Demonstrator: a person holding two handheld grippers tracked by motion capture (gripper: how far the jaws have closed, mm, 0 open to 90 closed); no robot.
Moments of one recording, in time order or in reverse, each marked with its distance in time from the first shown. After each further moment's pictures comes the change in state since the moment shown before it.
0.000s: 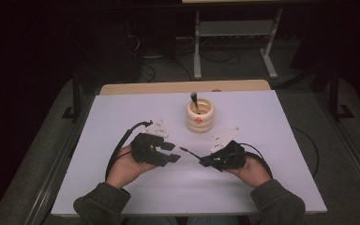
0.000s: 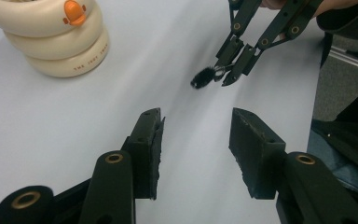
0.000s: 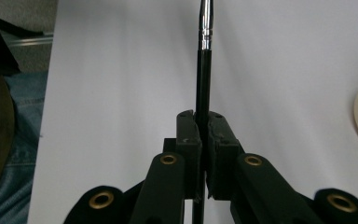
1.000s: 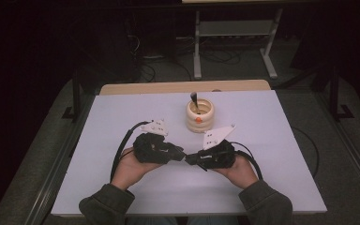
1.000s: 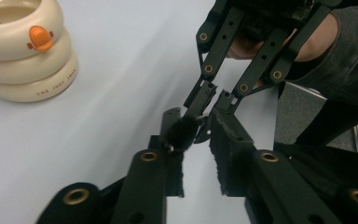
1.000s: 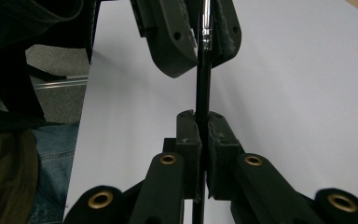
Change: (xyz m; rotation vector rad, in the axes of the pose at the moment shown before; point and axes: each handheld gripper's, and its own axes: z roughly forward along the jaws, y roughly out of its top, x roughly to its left) left arm 0.000 0.002 0.002 -0.109 -0.130 -0.046; right arm 0.012 0.029 0.008 -0.168 0.060 0.019
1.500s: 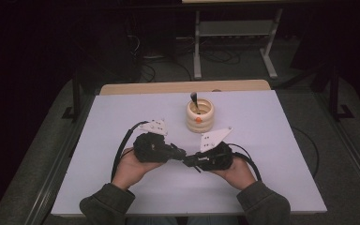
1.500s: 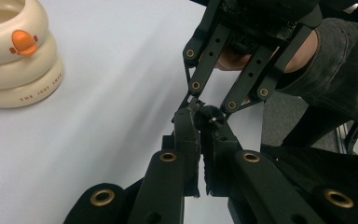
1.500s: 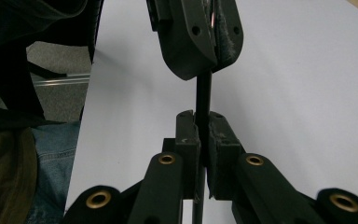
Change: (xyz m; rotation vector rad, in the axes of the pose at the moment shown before) left arm 0.000 0.001 0.000 -0.010 -0.047 -0.001; right arm 0.003 0.001 0.006 0.006 0.001 -0.031
